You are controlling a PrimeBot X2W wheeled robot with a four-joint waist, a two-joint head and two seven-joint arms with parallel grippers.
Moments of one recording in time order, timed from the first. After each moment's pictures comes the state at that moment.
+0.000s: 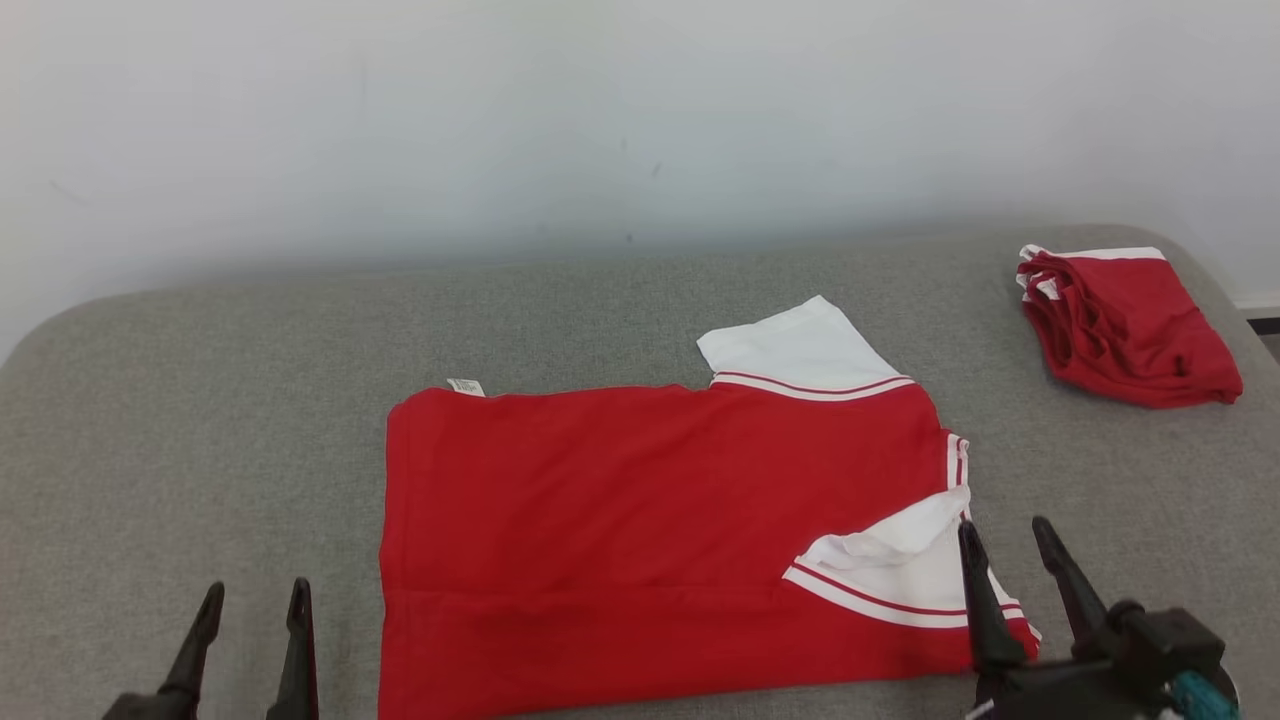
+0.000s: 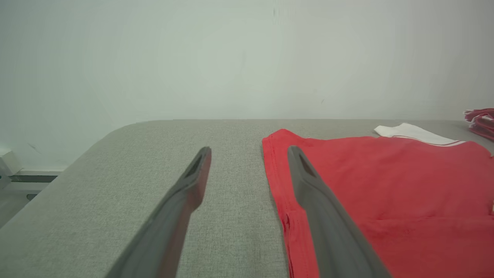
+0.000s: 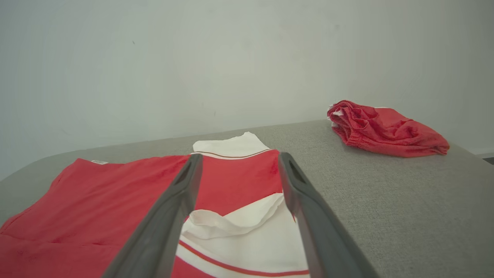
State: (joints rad) left arm 0.03 0.16 0.05 0.18 -0.22 -0.13 -0.26; right arm -0.02 -0.12 0.06 0.24 0.26 0.13 -0.26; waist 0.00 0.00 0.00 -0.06
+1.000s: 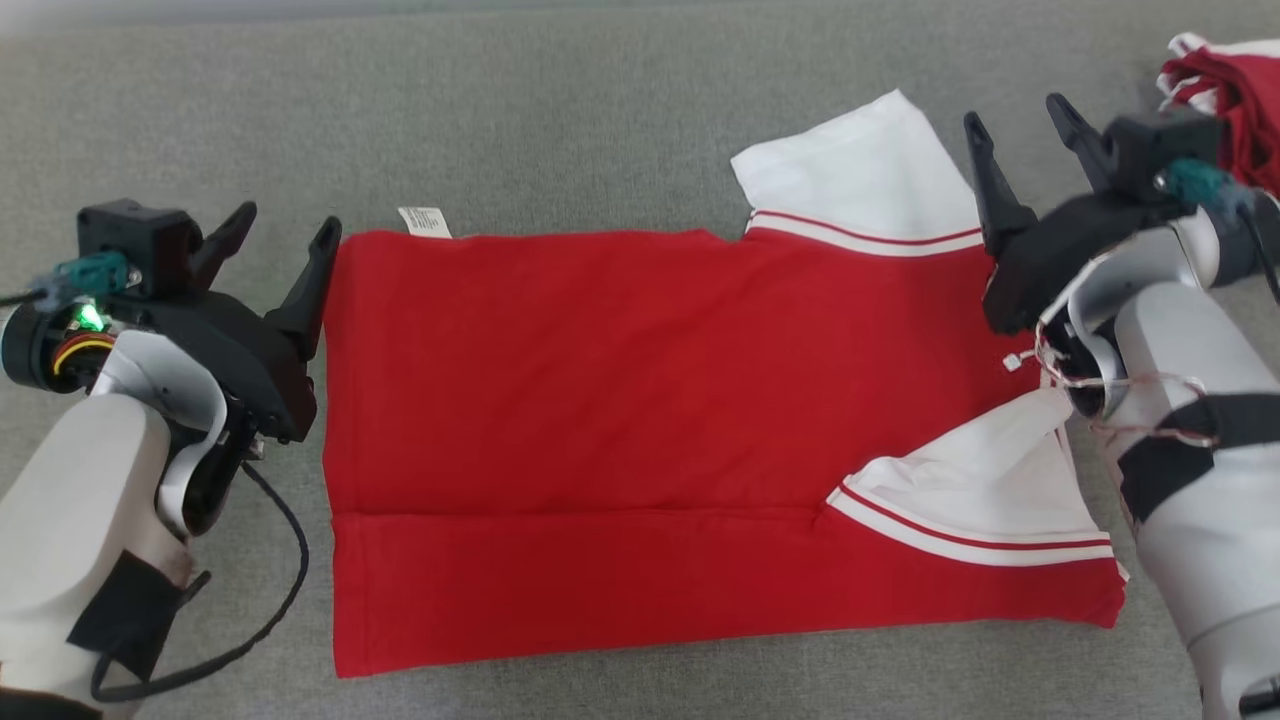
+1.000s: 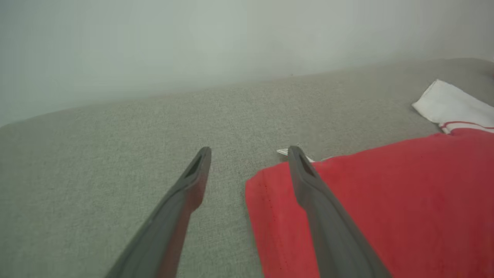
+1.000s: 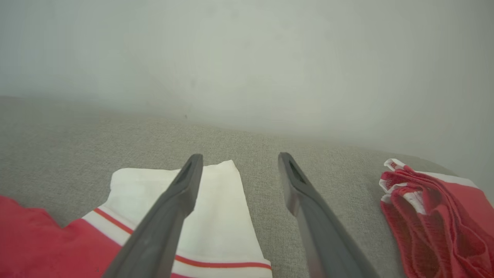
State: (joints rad) left arm -0.81 0.45 -0.46 0.53 -0.65 -0.13 0.05; right arm -0.93 -0.26 0.25 0.82 0.25 0.13 -0.09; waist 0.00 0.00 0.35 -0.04
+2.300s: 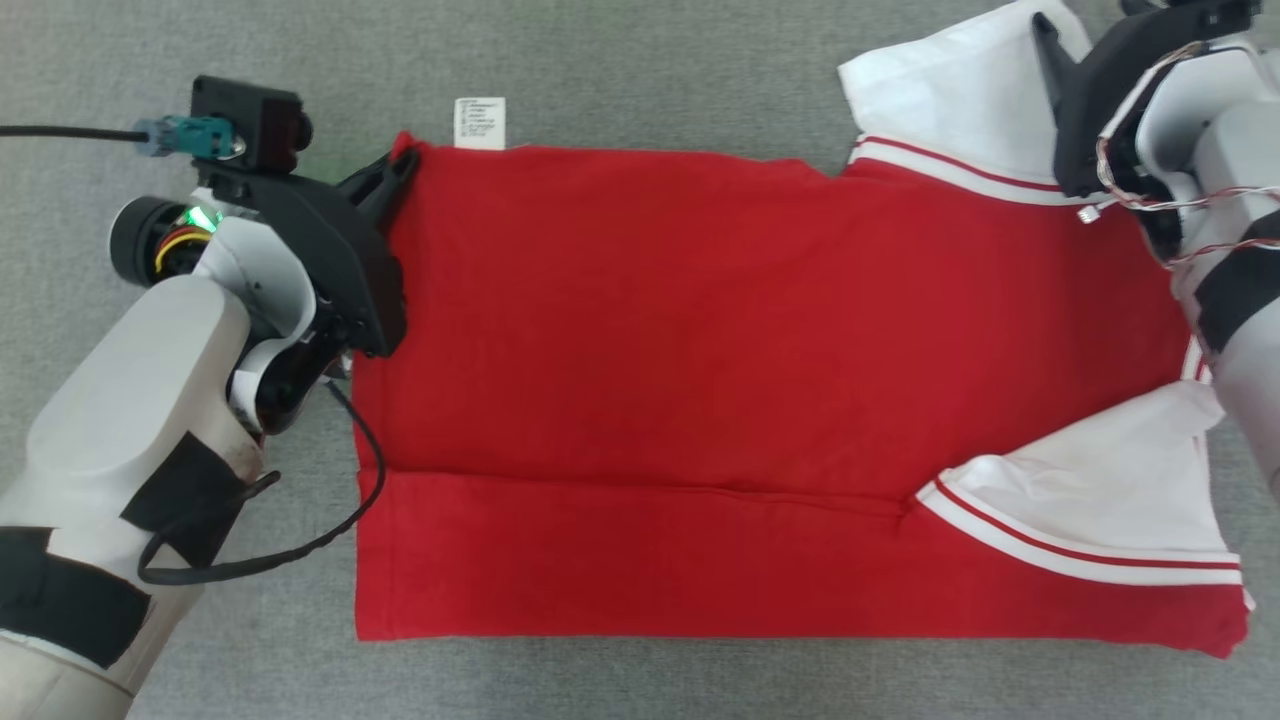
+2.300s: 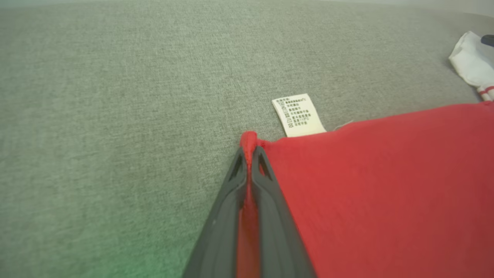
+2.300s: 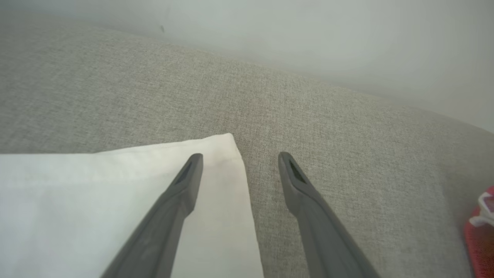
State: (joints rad) left arm -1.07 0.40 -0.75 0.67 -0.92 -0.13 0.18; right arm -1.35 -0.29 0.51 1.27 0.39 0.13 0.09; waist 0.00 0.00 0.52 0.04
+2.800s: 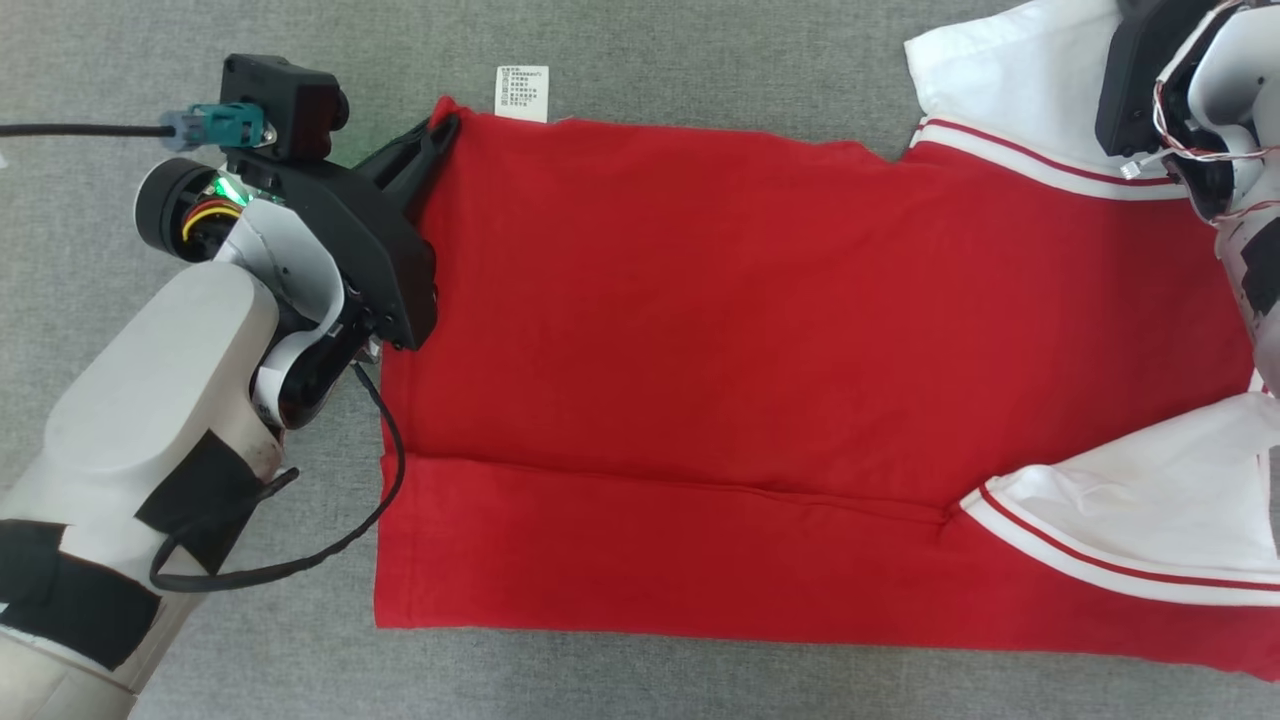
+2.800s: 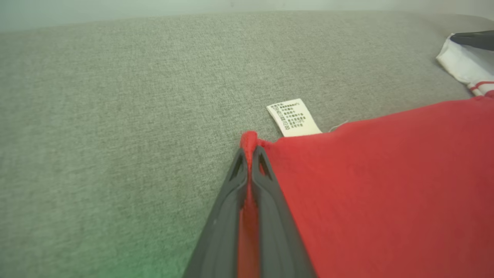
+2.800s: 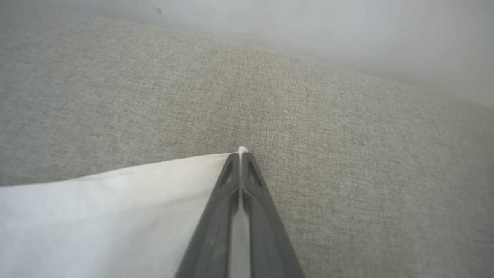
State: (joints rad) left arm -1.09 0.40 -0.79 0.59 -0.90 -0.13 0.12; right arm -1.40 -0.32 0.46 1.28 0.39 0.13 0.20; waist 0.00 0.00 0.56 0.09
